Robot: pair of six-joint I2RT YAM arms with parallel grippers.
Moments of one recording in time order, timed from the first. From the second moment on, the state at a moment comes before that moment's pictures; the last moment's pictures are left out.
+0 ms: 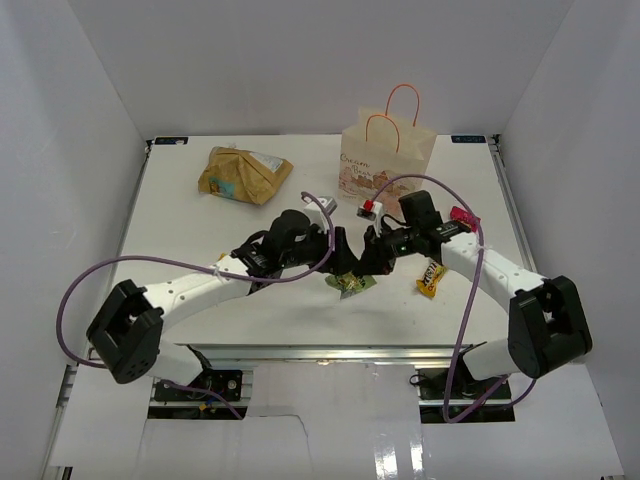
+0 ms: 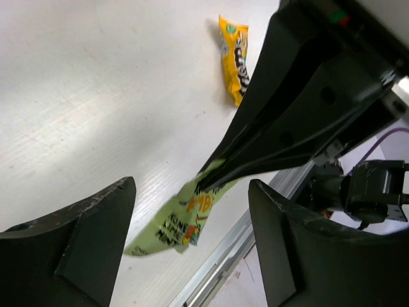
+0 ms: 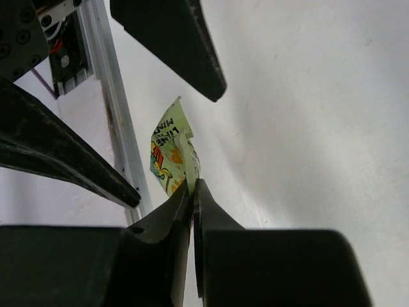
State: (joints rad) left arm -0.82 1.42 0.90 0.04 0.22 -0.55; right arm 0.46 1.40 0.90 -0.39 -0.90 -0.22
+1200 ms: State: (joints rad) left arm -0.45 1.21 0.81 -0.76 -0.44 -0.75; right arm 0.11 1.65 1.69 -0.20 -0.52 -0.26
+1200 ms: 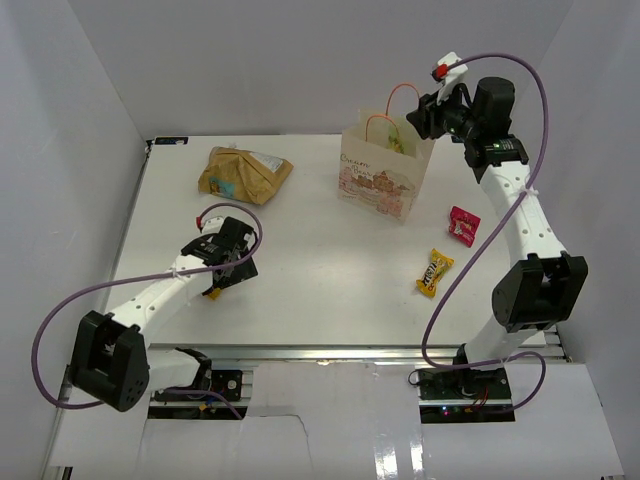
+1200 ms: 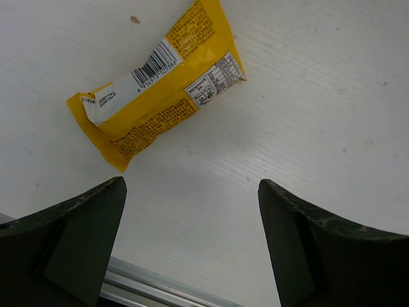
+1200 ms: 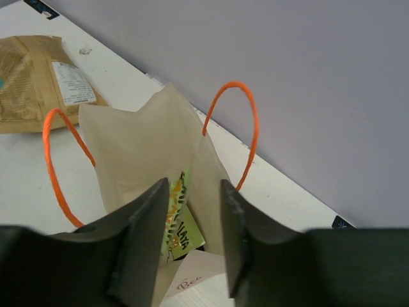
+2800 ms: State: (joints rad) left arm -0.24 1.32 0.77 -0.15 0.46 -0.57; right arm 0.39 1.32 1.05 -0.93 -1.00 -0.87
